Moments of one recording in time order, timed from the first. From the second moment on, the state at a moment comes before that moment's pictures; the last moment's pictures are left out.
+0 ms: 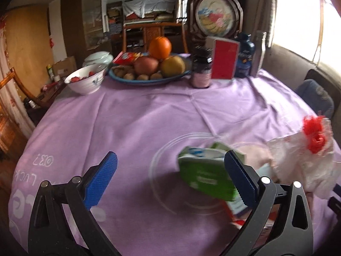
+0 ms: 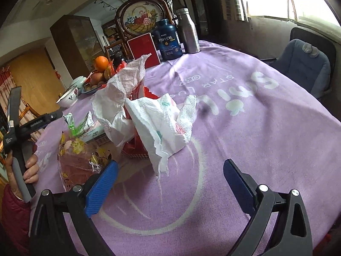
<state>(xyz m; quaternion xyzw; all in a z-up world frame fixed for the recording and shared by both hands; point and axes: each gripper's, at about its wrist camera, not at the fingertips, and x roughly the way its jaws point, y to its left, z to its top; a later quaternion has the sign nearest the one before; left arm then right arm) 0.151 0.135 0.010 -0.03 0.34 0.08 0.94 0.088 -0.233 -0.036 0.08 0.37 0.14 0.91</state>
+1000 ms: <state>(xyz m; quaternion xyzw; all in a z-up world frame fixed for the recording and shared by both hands) 0.177 0.123 -0.025 0.00 0.38 -0.05 0.92 0.092 -0.225 -0.039 0.06 0.39 0.15 0.91</state>
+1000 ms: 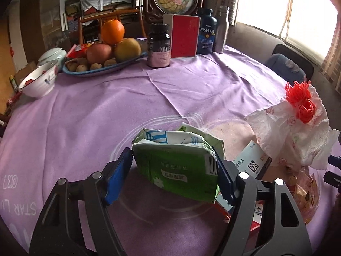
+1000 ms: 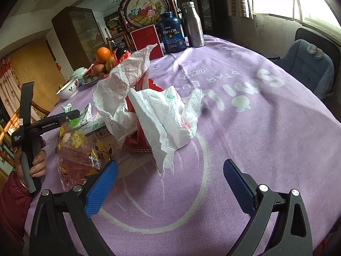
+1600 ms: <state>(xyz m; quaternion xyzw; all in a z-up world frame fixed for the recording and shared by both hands) 0.112 0.131 0.000 0.01 0.35 -0.02 0.94 0.095 -0.224 -0.040 0.05 0.40 0.14 0.90</state>
